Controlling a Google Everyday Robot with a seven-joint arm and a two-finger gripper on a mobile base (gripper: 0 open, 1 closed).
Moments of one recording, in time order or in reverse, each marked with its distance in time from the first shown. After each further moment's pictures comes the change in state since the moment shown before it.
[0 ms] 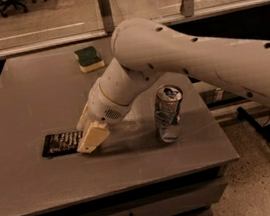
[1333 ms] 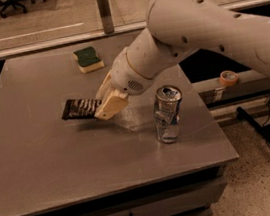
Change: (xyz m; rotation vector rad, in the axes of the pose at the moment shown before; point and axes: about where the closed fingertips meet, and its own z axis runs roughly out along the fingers) arm 0.019 -0.056 -0.071 0.184 -0.047 0.042
